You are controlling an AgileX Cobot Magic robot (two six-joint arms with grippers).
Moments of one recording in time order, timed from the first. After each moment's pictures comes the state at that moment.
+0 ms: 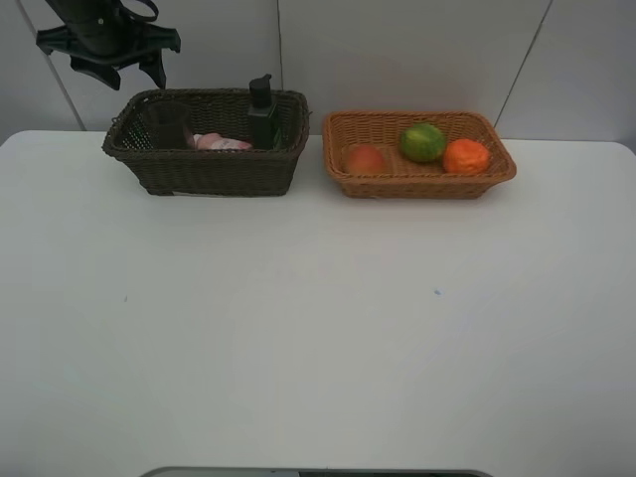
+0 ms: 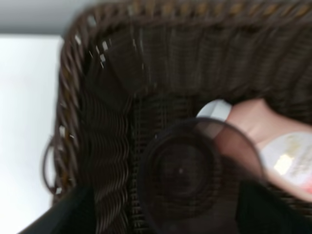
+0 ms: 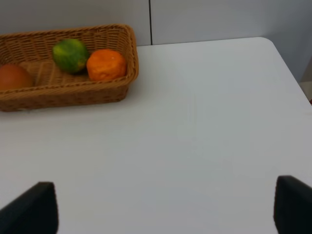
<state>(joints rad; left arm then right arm) -0.13 2.07 -1.76 0.07 0.79 -0.20 0.00 0.00 -0.53 -0.14 1.06 0.14</state>
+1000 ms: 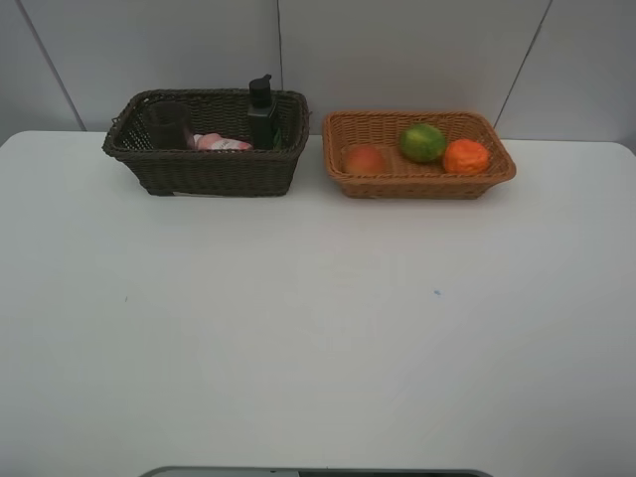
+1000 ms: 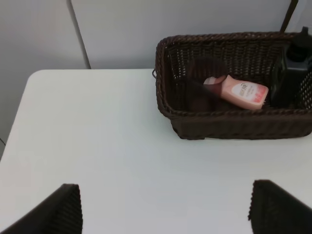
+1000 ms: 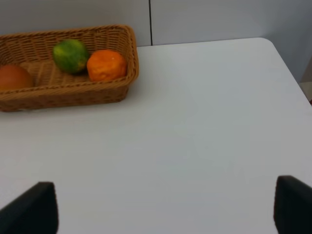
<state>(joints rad) -0.13 0.54 -0.80 0.15 0.86 -0.18 0.00 0.00 -0.53 -0.14 1.06 0.14</state>
